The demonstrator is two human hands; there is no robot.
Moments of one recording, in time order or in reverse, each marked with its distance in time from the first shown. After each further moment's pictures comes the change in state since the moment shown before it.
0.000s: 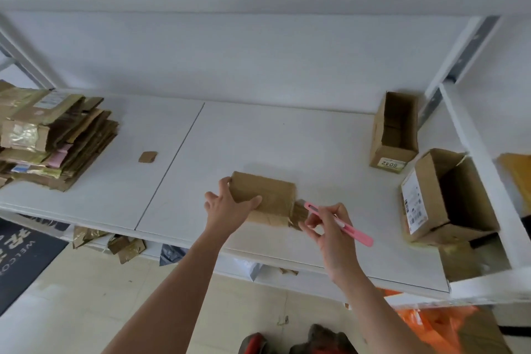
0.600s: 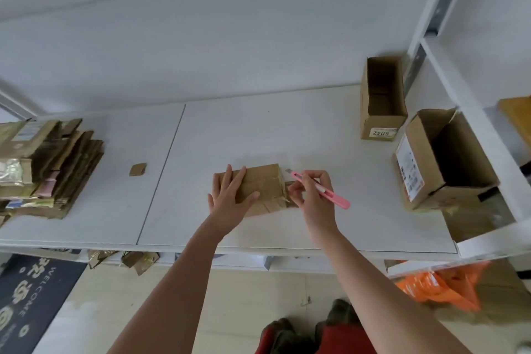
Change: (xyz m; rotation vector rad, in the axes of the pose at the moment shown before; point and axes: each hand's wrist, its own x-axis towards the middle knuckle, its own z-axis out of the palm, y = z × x) left_hand 0.022 -0.008 0.010 0.323 -0.110 0.381; right_hand 0.032 0.009 0.026 0.011 0.141 -0.038
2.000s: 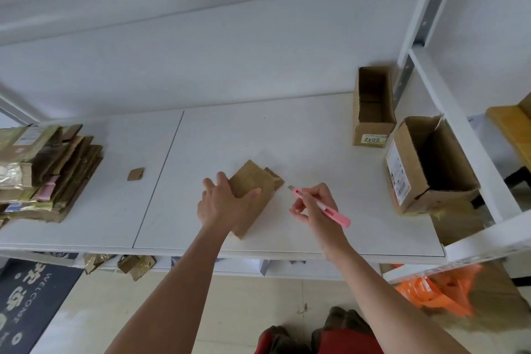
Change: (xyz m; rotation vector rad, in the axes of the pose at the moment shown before) left_hand -0.007 0.039 -0.009 0.193 0.152 -0.300; right_hand -0.017 -0.009 -0.037 -0.183 -0.172 -0.057
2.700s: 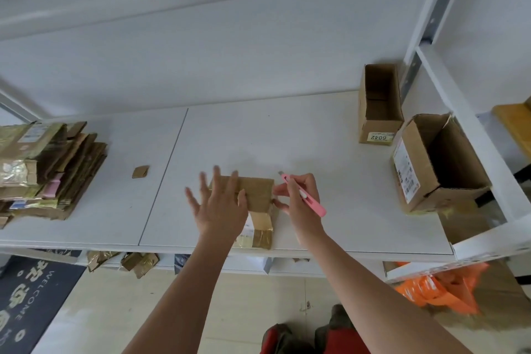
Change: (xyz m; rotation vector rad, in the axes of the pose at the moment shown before) left_hand -0.009 -0.026 0.003 0.390 0.085 0.196; right_hand 0.009 0.004 0.053 0.063 0.087 0.019
